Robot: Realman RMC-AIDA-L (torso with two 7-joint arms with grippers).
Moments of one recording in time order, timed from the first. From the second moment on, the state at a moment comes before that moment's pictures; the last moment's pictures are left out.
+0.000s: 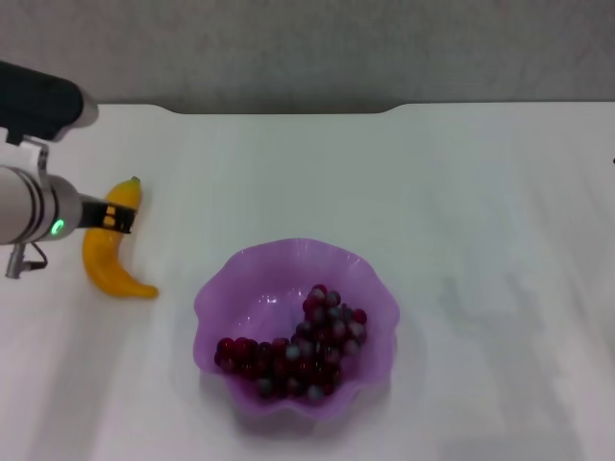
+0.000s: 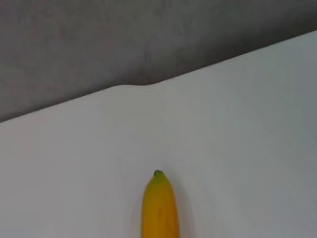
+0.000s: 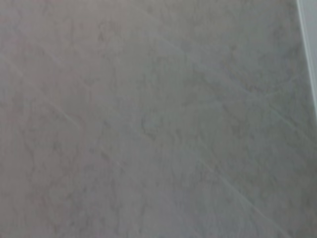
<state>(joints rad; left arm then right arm) -0.58 -2.03 -1.69 -1.01 2.87 -0.74 0.14 0.39 2.01 -2.06 -0.28 0.73 -1.14 0.16</state>
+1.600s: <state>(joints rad) -0.74 -2.04 -1.79 -0.48 2.87 -0.39 0.01 0.40 2.01 -2.09 -0.29 0.73 -1.15 0.16</state>
